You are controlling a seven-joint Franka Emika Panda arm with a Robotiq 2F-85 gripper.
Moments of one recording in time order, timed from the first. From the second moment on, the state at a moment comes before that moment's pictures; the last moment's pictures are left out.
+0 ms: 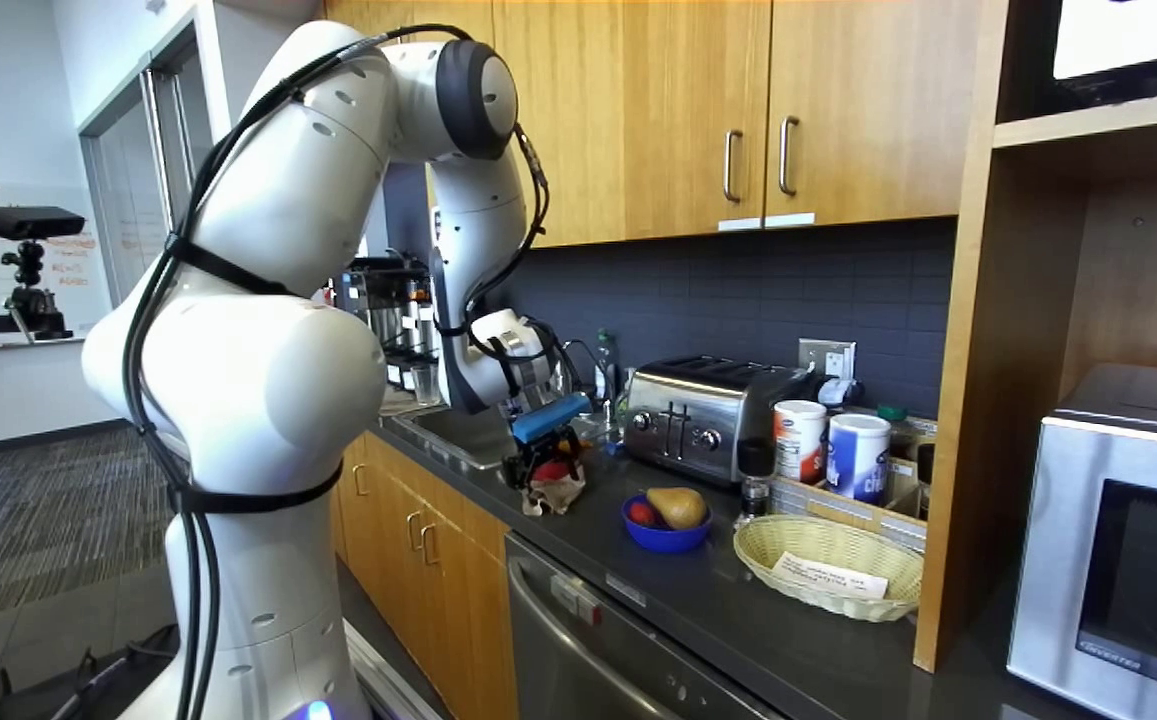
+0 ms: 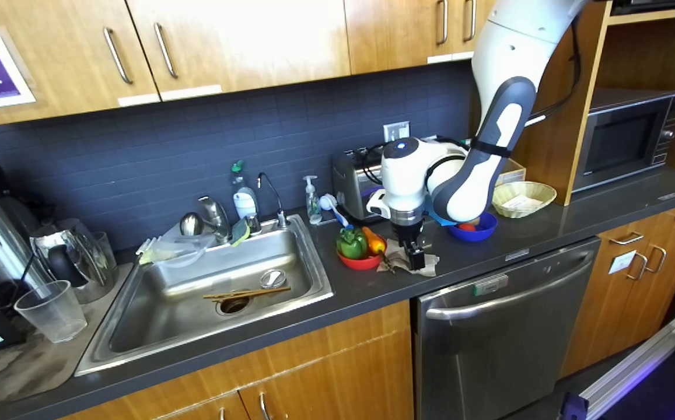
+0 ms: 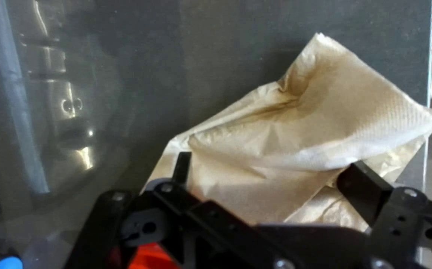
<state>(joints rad) 0.26 0.50 0.09 -2.19 -0.84 2.72 -0.16</state>
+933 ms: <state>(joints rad) 0.23 0.49 0.09 -2.14 -0.81 2.72 -0.17</state>
